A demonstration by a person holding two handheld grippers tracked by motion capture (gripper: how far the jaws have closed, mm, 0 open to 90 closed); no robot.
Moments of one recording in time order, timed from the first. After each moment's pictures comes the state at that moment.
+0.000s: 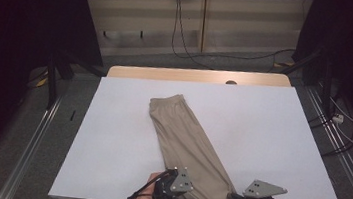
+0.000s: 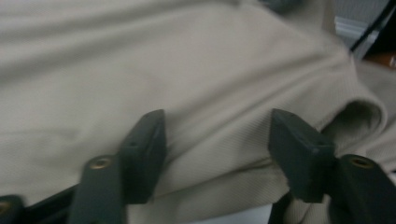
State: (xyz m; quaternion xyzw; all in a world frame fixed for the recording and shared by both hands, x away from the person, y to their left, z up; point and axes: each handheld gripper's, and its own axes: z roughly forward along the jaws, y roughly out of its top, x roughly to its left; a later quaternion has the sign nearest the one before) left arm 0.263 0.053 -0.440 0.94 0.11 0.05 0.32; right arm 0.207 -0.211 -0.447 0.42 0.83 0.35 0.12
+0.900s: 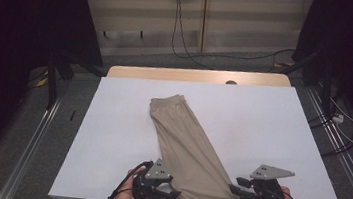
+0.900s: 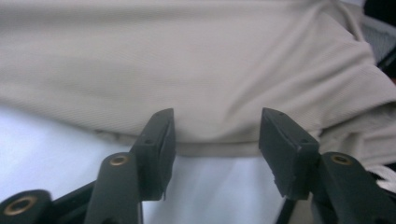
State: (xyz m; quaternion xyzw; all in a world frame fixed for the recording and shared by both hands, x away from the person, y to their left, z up) left arm 0.276 0.104 -0.434 0.89 0.25 0.03 0.37; right arm 0.243 -0.225 -0.439 0.44 0.80 0.39 0.11
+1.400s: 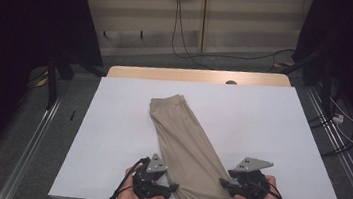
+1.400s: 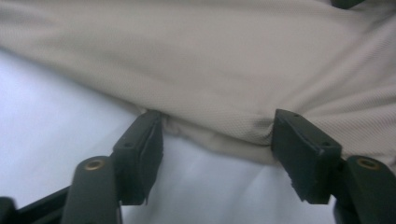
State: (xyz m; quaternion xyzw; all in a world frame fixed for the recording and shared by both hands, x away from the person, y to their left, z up) left arm 0.285 0.096 -0.446 0.89 0.30 0.08 0.35; right arm 0.265 -0.200 -0.450 0.41 0.83 0.34 0.13
